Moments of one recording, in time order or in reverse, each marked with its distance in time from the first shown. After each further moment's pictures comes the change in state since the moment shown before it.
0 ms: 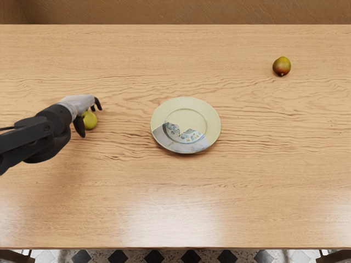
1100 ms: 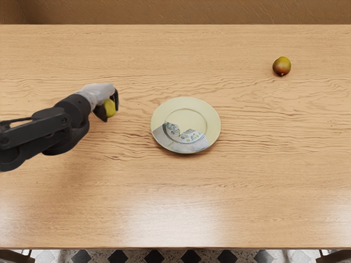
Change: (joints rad) left arm -0.063 -0.081 -0.004 -0.006 -0.003 0.020 0.000; right arm -0.001 0.000 0.001 0.000 0.000 -0.003 0.000
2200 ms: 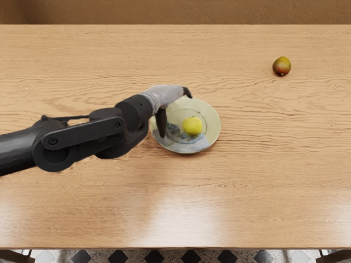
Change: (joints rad) left arm -0.087 -0.210 -0.032 -0.072 -0.058 -0.021 0.000; right arm -0.002 0.000 0.000 0.000 0.000 0.000 0.000
